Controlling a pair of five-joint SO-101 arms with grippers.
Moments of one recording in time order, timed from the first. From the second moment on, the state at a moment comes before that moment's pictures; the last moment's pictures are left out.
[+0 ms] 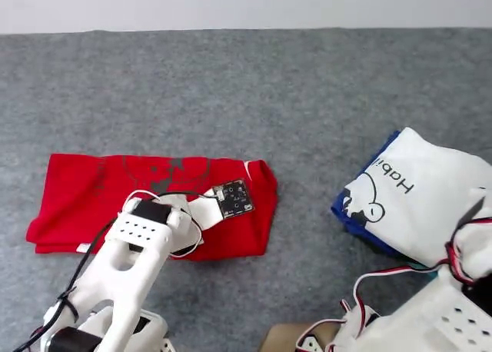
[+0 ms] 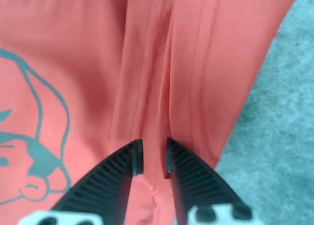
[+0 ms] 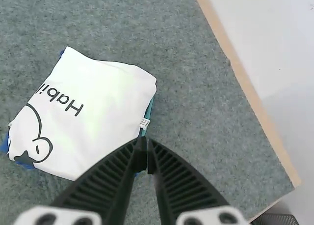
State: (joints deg) left arm 13.3 -25.6 59.6 56.0 -47.3; right arm 40.4 -41.0 -12.7 100.6 26.8
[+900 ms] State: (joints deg) left arm -18.4 -25.6 23.2 81.9 -32.7; right arm 40.4 -41.0 -11.9 100.6 26.8
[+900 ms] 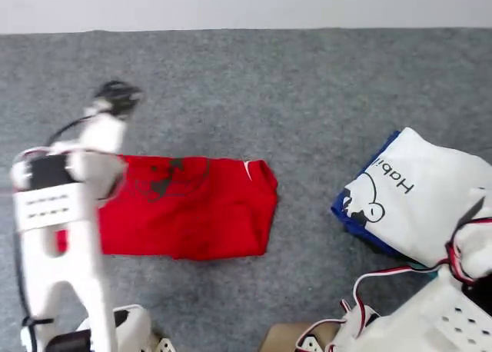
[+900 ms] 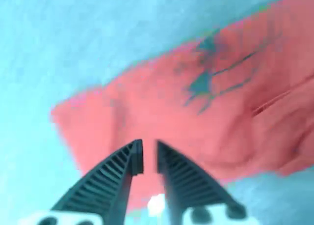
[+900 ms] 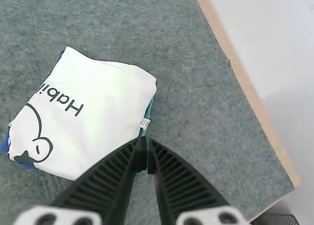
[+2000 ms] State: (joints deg) left arm -41.4 37.4 -20.0 82.9 -35.1; right arm 40.4 -41.0 -6.9 100.6 26.9
